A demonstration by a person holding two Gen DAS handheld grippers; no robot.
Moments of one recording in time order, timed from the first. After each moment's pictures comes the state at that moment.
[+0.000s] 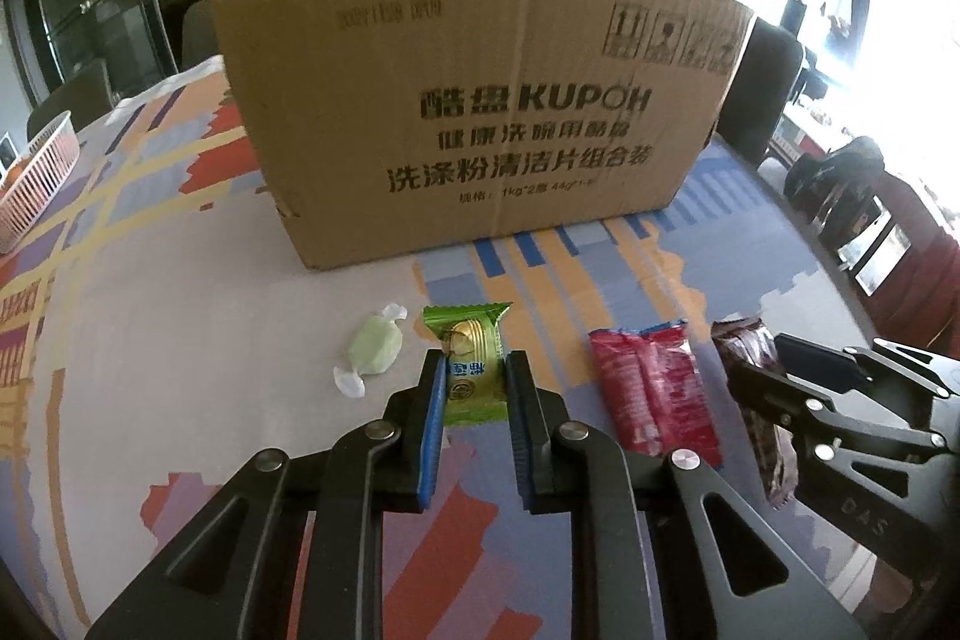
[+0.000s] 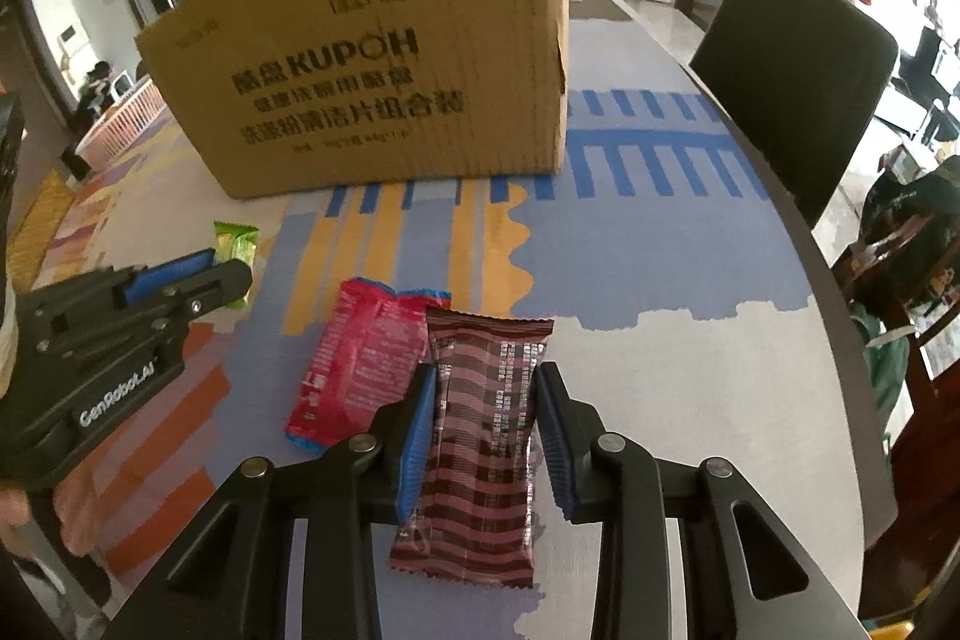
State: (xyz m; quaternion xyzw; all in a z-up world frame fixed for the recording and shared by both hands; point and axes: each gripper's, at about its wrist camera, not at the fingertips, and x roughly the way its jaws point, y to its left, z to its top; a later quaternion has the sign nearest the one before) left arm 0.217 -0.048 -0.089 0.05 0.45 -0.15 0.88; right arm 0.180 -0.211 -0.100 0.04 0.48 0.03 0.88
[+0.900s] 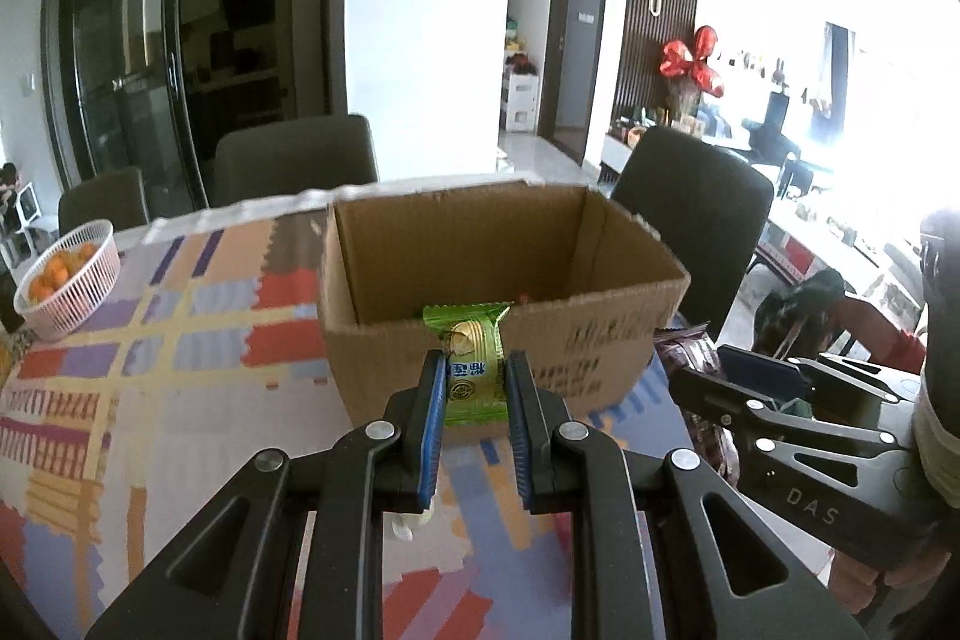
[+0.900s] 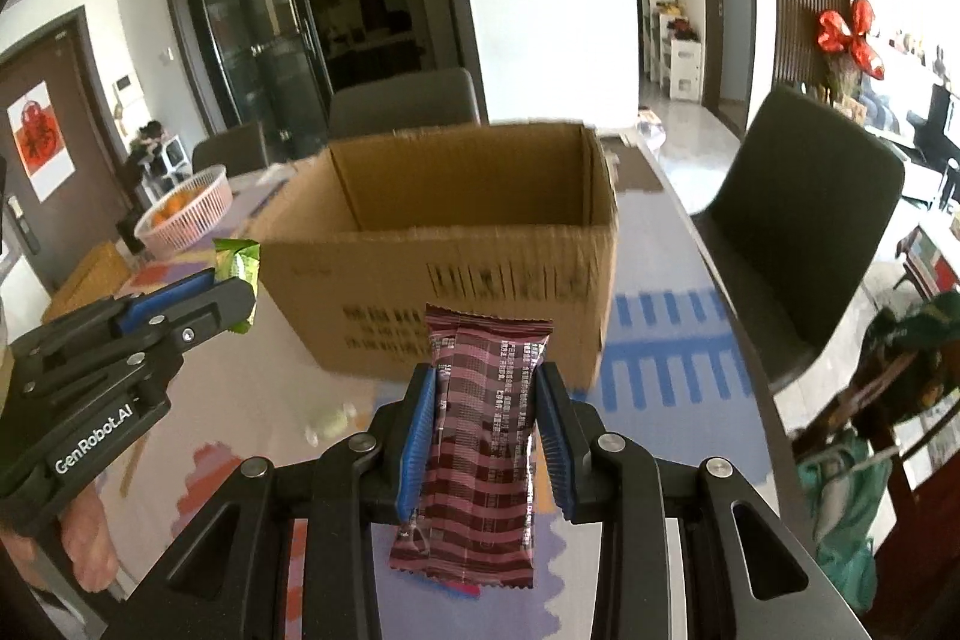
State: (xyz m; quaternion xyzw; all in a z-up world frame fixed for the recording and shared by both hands) left arm 0.222 -0.036 0.040 0.02 0.31 -0.15 0.94; right arm 0.197 -0.196 0.013 0.04 0.36 0.07 0.93
